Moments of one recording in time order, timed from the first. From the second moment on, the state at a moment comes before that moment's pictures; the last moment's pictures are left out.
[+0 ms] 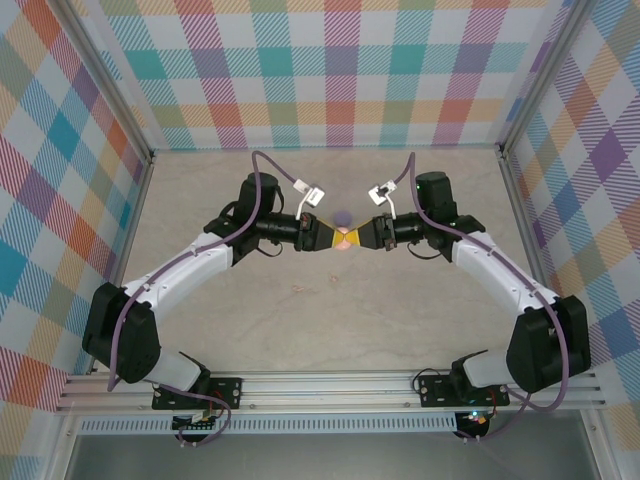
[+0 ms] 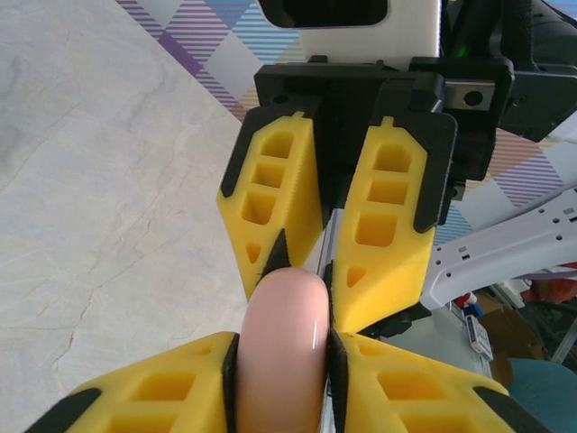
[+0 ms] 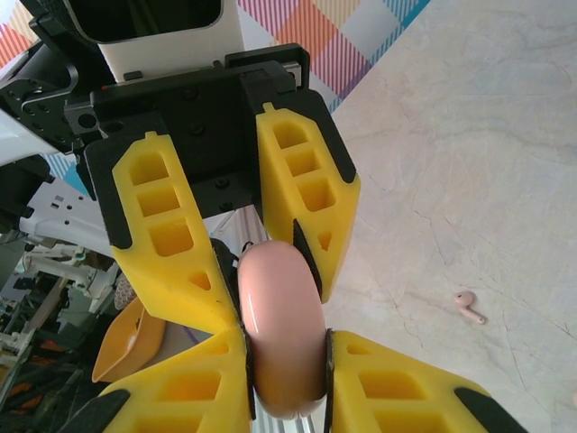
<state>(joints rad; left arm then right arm) -0.54 1.46 1.11 -0.13 0.95 -0.35 0.36 1.36 1.03 -0.30 -1.15 0.23</state>
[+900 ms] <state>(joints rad) -0.56 1.42 1.02 0.06 0.88 -0.52 0.36 1.34 1.03 -0.18 -1.11 0.34</state>
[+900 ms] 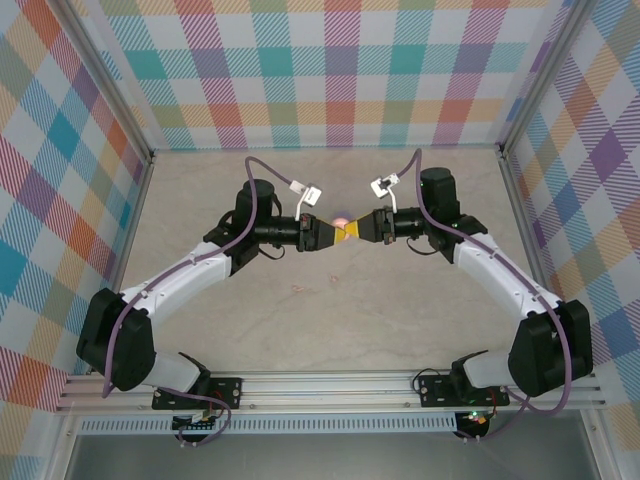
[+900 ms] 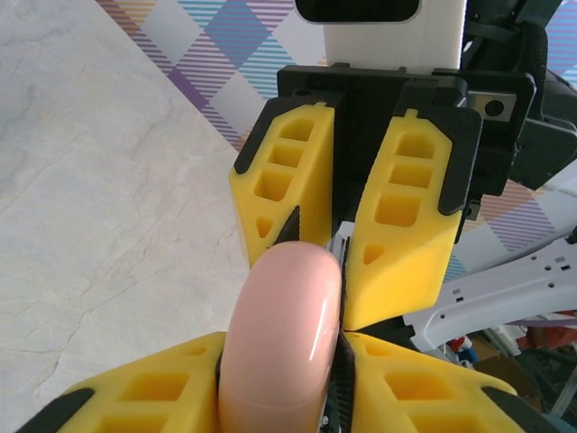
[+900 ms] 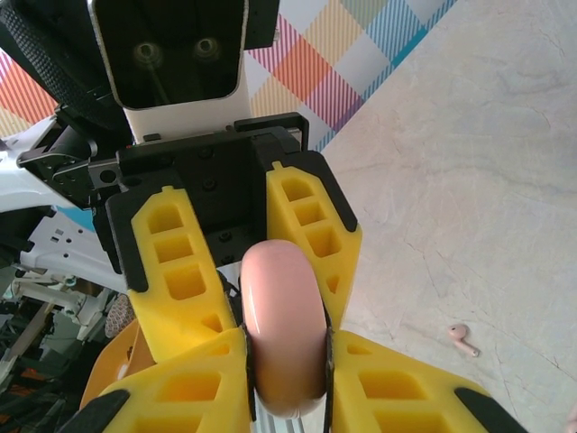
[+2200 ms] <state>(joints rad) -0.61 1.26 0.93 0.08 0.71 -0.01 0.49 1.17 1.09 -0.50 -0.75 0.25</state>
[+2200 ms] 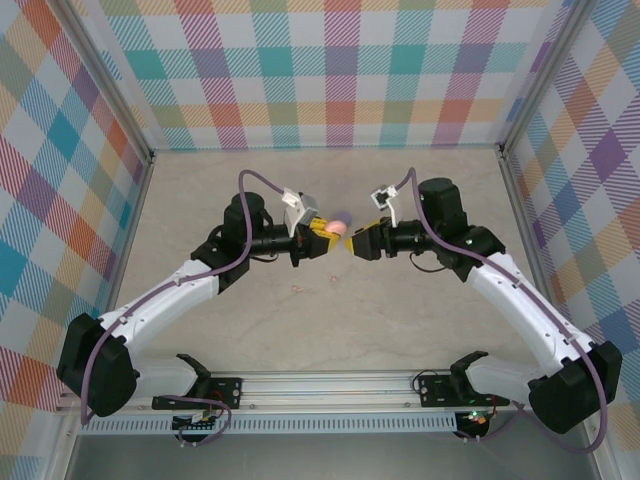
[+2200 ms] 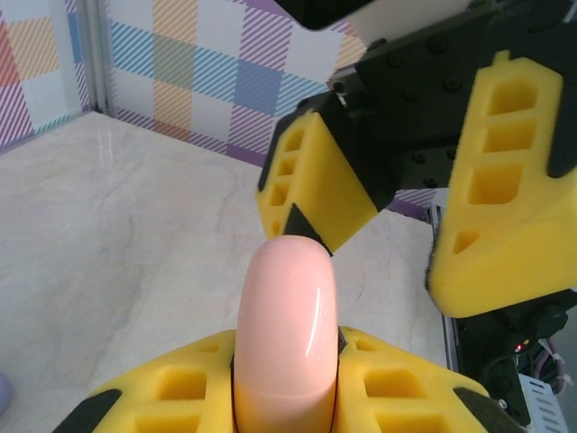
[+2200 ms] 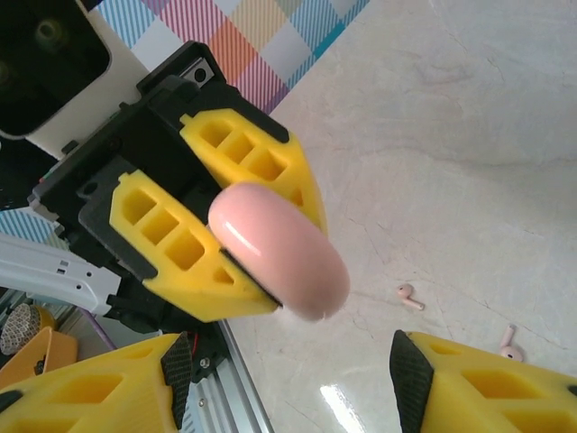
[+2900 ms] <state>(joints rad) -0.63 1.26 0.93 0.00 0.73 0.14 0.51 1.19 1.10 -0.53 -0.67 0.25</state>
